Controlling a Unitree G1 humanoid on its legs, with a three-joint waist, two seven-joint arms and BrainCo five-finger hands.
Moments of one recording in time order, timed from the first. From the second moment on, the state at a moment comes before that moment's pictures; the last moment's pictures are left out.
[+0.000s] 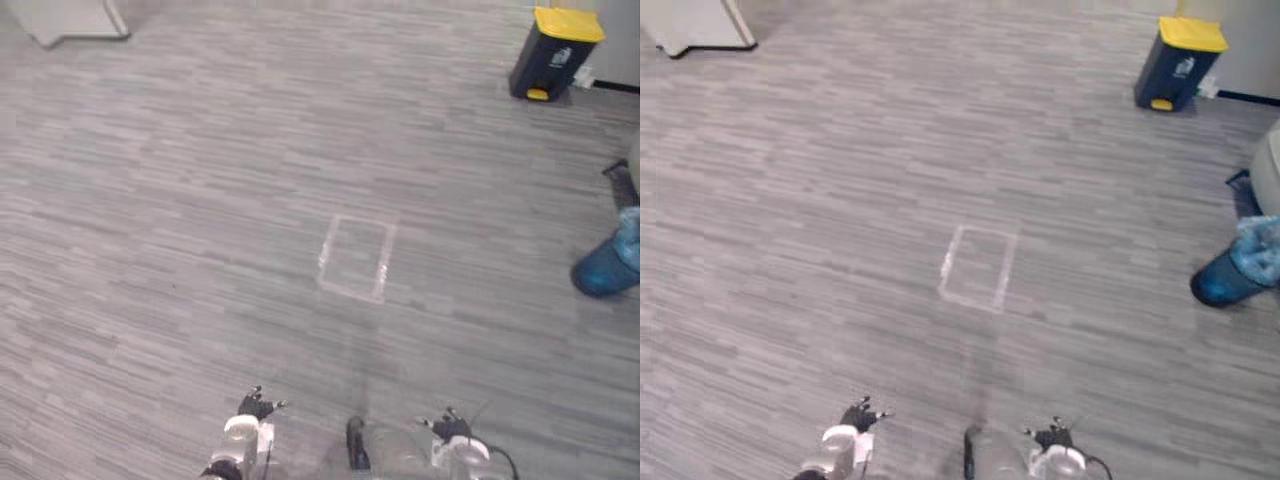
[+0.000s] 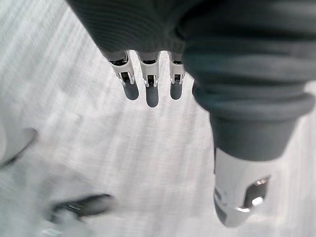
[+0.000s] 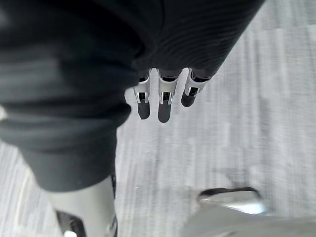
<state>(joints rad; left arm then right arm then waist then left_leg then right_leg) -0.05 0.00 0.10 1.04 0.04 -0.01 0.13 -0.02 -0.08 -0.15 1.07 0.00 -0.04 -0.15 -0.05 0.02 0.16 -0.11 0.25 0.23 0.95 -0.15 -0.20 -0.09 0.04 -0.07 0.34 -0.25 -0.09</state>
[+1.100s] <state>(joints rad) -0.12 0.03 -0.03 1.13 0.04 -0.01 0.13 -0.07 -0.08 -0.23 1.15 0.00 -0.02 -0.14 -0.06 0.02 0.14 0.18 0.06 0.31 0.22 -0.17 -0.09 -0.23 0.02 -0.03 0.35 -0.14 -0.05</state>
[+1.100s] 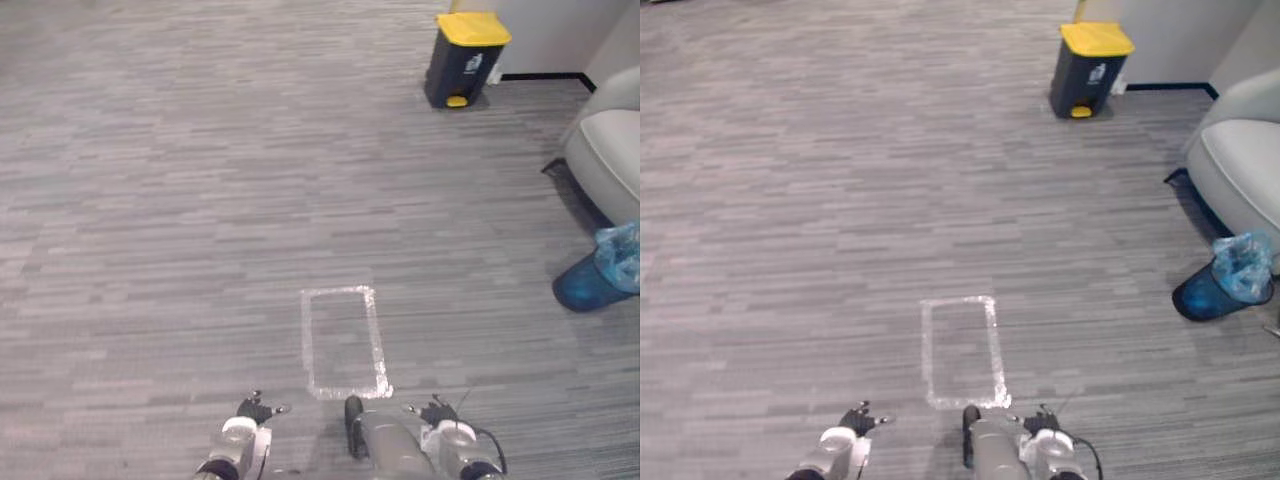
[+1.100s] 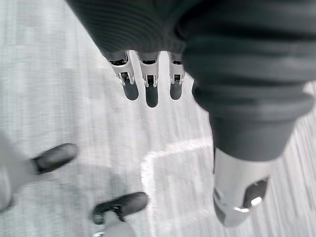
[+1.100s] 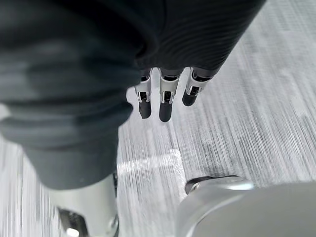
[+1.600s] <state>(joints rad) -0.05 0.01 0.01 1.09 0.04 -0.01 0.13 -0.02 -0.07 -0.22 1.13 0.00 -0.01 -0.15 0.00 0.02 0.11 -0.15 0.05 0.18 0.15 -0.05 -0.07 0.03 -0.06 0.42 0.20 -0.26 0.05</state>
